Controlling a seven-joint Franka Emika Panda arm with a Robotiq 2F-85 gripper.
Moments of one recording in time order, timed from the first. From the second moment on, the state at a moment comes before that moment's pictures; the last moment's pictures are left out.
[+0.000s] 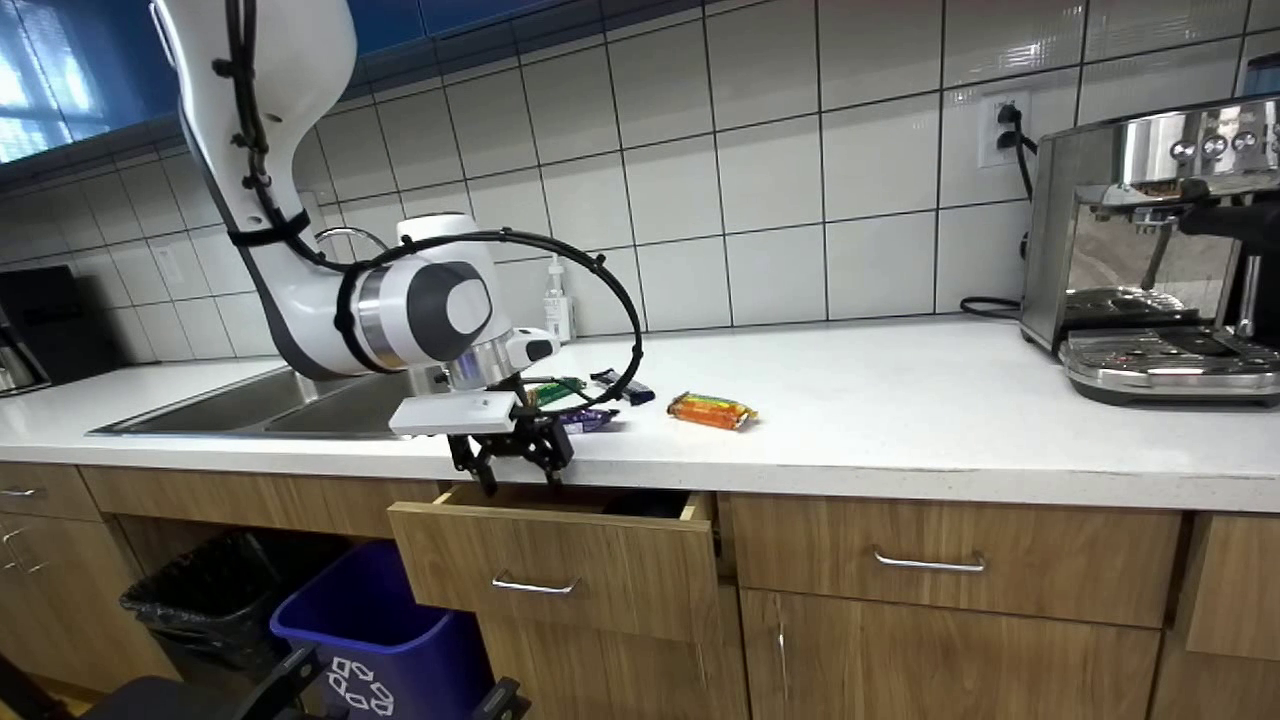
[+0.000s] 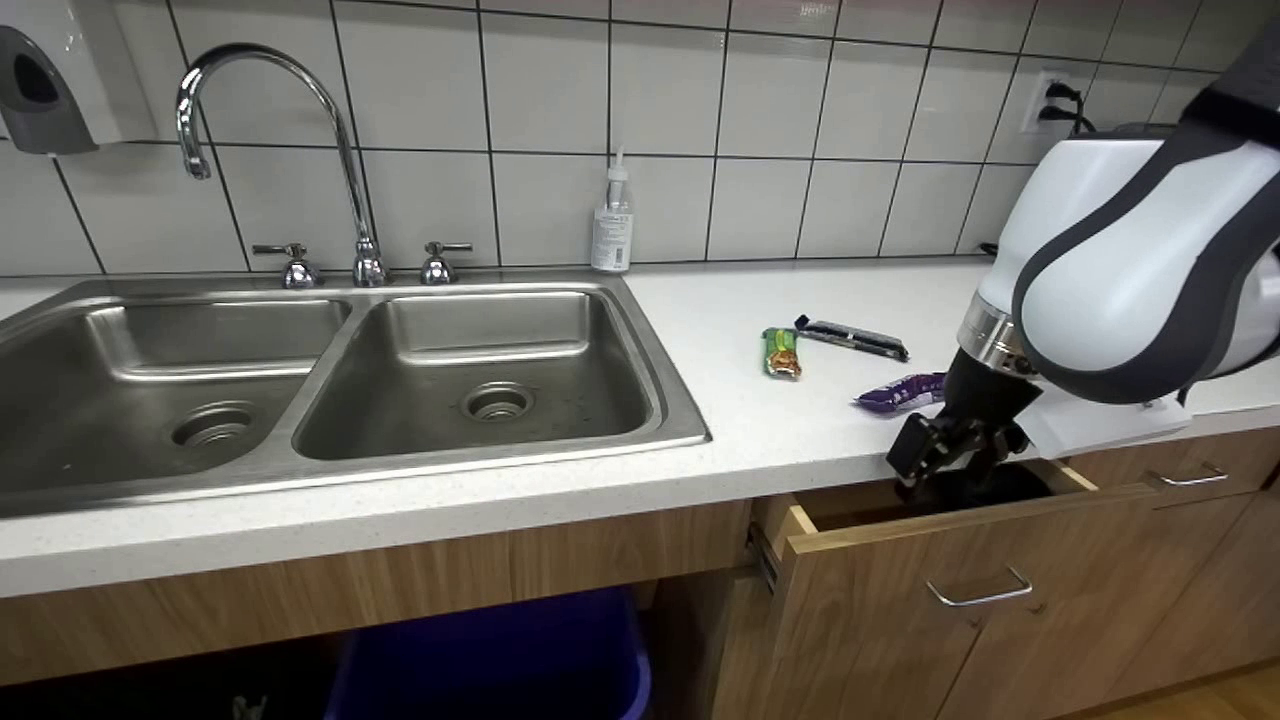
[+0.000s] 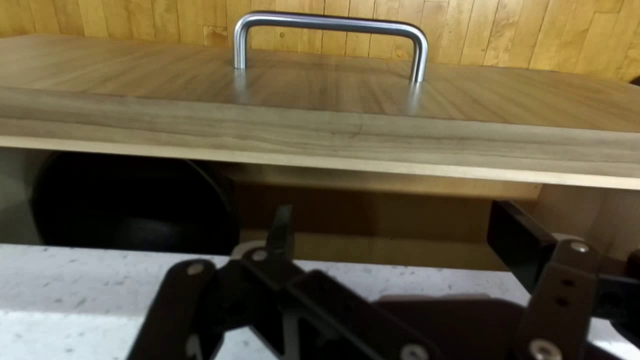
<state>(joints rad) 0.06 0.38 -0.01 -2.50 -0.09 2.99 0.00</state>
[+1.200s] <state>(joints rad) 0.07 0.45 -0.01 -2.47 -0.07 3.01 0.01</state>
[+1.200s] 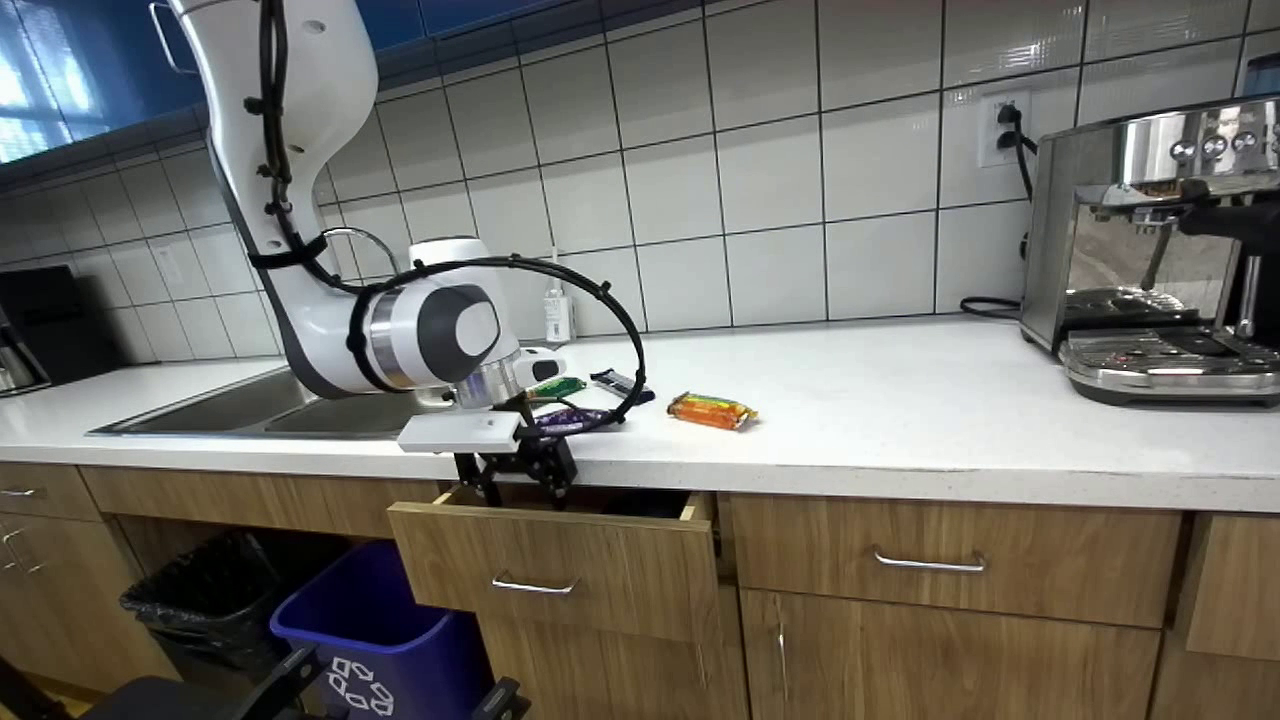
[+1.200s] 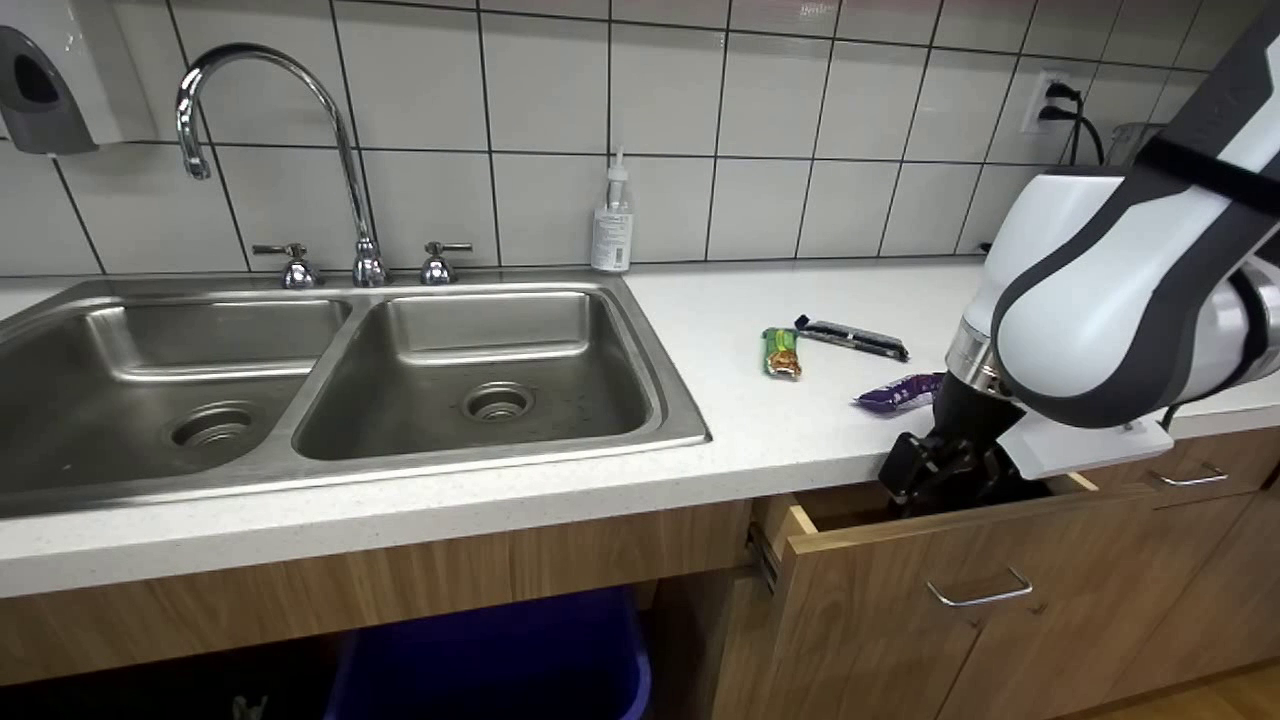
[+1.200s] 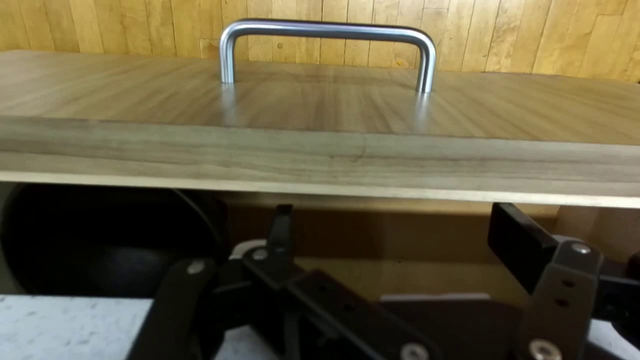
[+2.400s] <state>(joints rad) 0.06 0.44 0.01 -2.52 0.02 2.99 0.02</state>
